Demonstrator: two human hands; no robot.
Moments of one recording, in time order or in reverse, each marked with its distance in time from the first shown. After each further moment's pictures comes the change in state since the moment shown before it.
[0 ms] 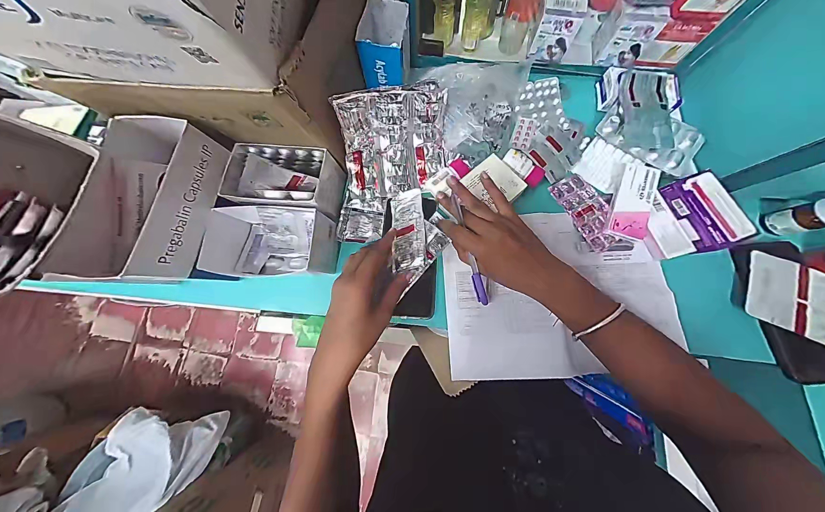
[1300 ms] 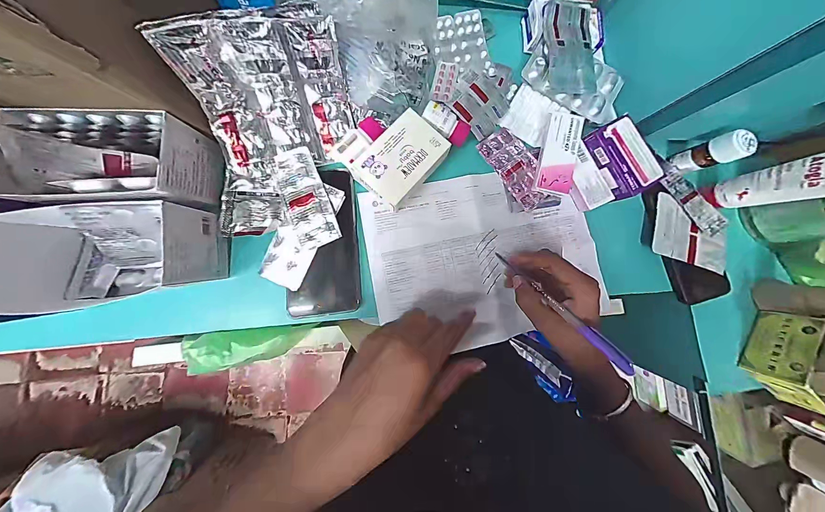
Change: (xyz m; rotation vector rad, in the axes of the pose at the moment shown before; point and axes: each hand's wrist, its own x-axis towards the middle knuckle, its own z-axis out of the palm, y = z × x) left_hand -0.039 0.095 0.050 -0.031 -0.405 0.378; right_hand -0.167 -0.054 -0.033 0.666 0.529 0.806
